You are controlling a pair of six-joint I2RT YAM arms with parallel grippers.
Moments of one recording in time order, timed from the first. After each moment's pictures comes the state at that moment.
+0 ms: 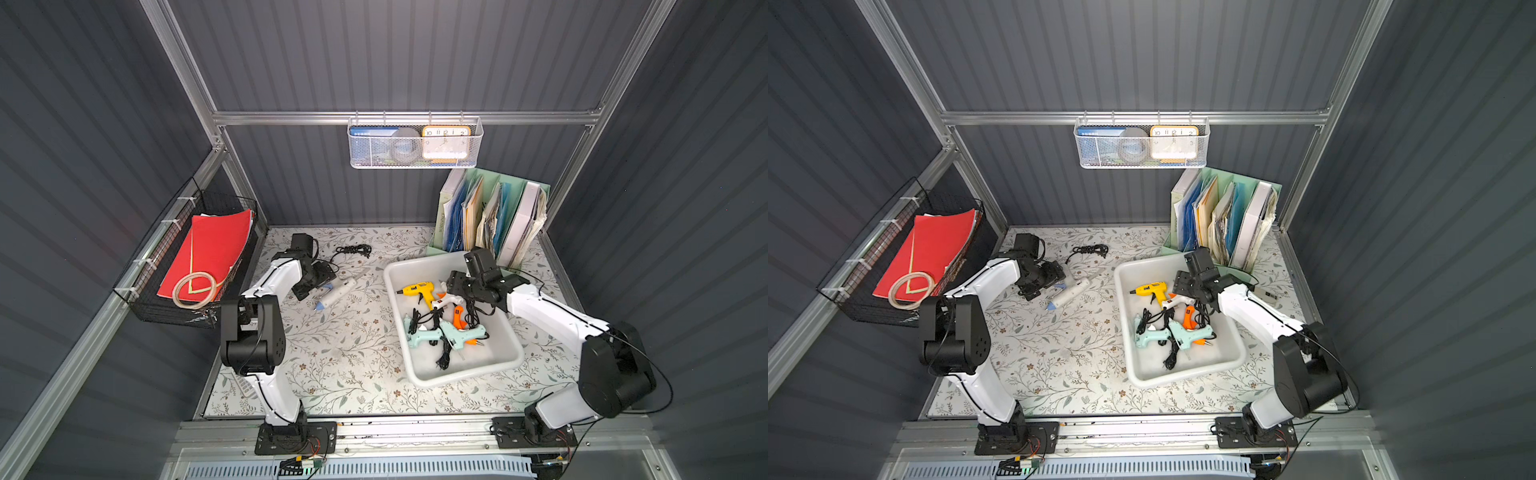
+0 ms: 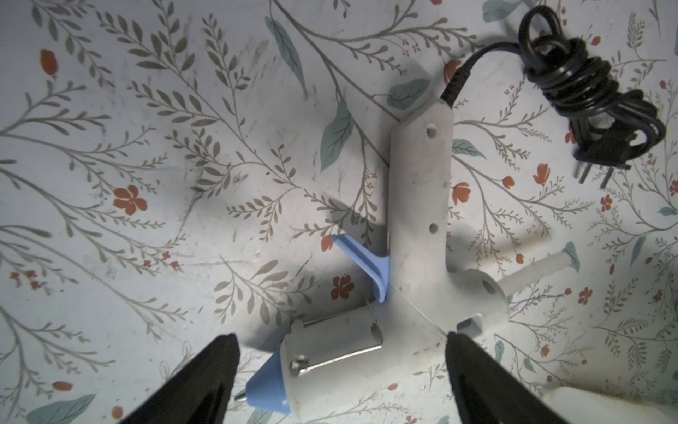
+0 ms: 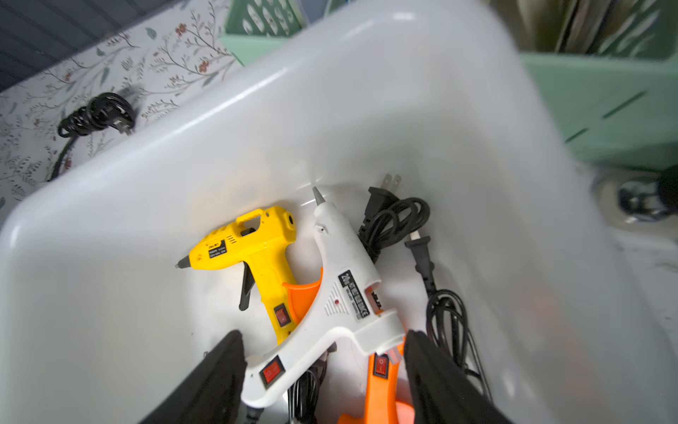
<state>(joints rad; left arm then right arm) 0.02 1.84 1.36 -0.67 0.04 -0.60 0.41 1.47 1.05 -0.41 0.10 0.57</state>
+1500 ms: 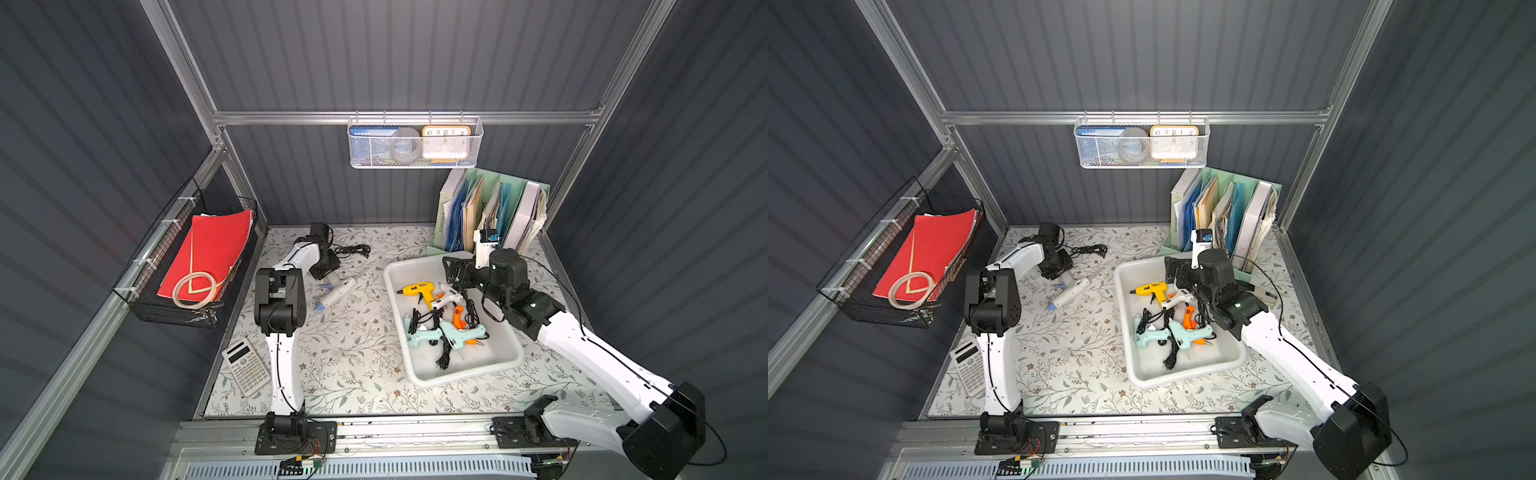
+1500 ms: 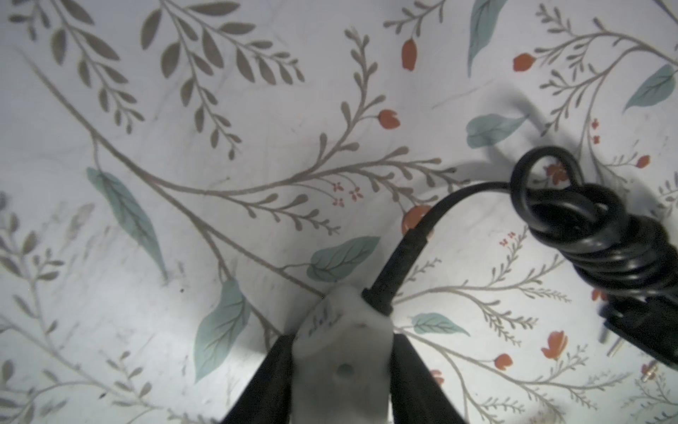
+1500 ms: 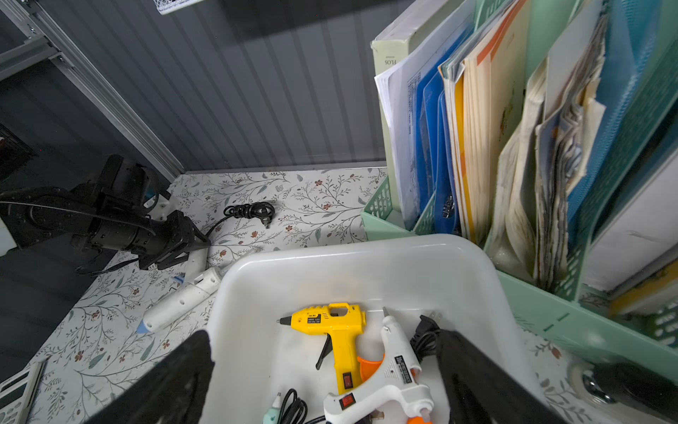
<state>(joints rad) -0.02 2.26 1.78 -0.69 -0.04 -0.65 0.52 1.18 0.98 -0.16 0.15 0.34</state>
